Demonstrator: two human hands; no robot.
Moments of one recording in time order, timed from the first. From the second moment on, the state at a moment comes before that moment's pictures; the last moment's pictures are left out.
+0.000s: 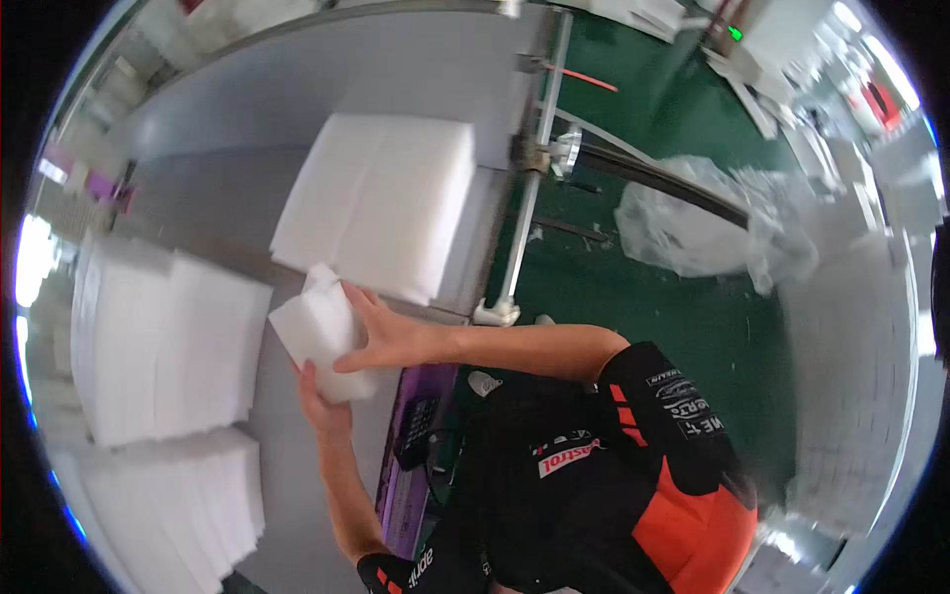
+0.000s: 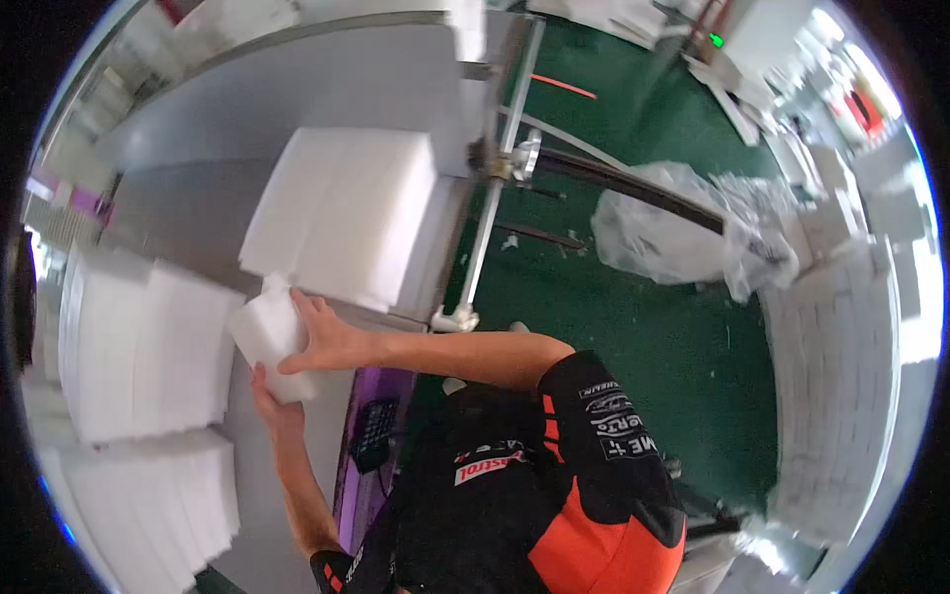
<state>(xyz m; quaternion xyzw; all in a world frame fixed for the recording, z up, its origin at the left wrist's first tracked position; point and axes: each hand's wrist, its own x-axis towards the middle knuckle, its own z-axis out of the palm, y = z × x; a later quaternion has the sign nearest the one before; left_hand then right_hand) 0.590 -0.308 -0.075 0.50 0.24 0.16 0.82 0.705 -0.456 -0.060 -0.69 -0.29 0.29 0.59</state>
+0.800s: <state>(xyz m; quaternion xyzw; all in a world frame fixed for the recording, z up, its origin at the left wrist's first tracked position) 0.771 -0.687 -0.136 0.68 -0.02 -0.37 0.63 0.918 -1.298 -0.152 -0.40 0.26 -0.19 0.86</state>
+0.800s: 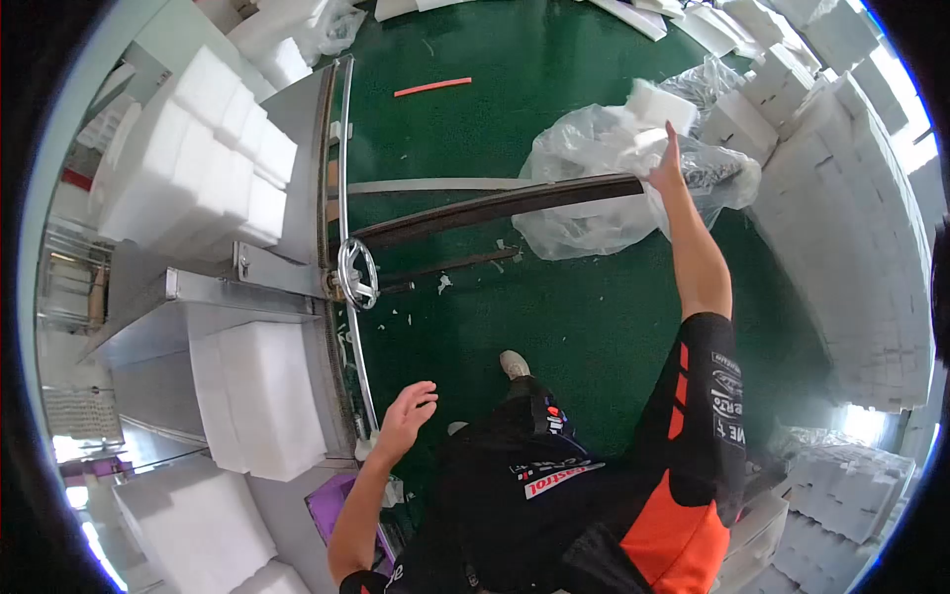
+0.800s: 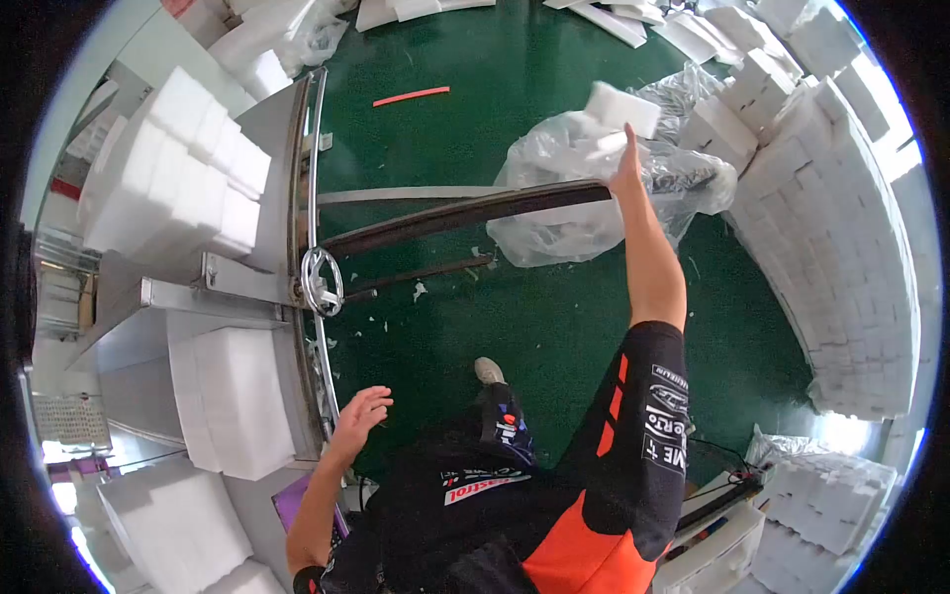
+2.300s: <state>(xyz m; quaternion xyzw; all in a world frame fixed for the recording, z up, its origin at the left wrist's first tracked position) 0.657 -0.540 -0.120 0.80 0.15 0.03 0.59 0.832 -0.803 -0.260 -0.62 -0.09 0.47 0.62</state>
